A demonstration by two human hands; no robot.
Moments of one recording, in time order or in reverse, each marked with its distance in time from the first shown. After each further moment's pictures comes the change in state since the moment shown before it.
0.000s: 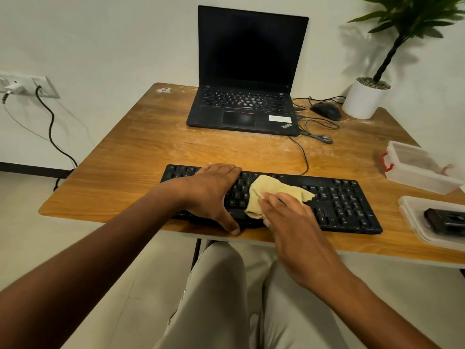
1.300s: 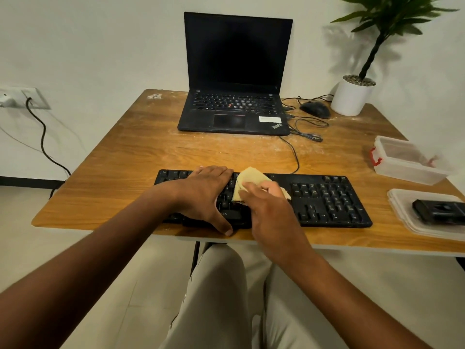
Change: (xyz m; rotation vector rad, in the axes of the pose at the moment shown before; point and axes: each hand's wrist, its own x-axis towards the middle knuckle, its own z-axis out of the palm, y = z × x) left_hand 0.003 0.000 -0.001 0.030 -0.019 -0.002; right_hand 0.028 -0.015 0.013 0.140 0.290 -0.048
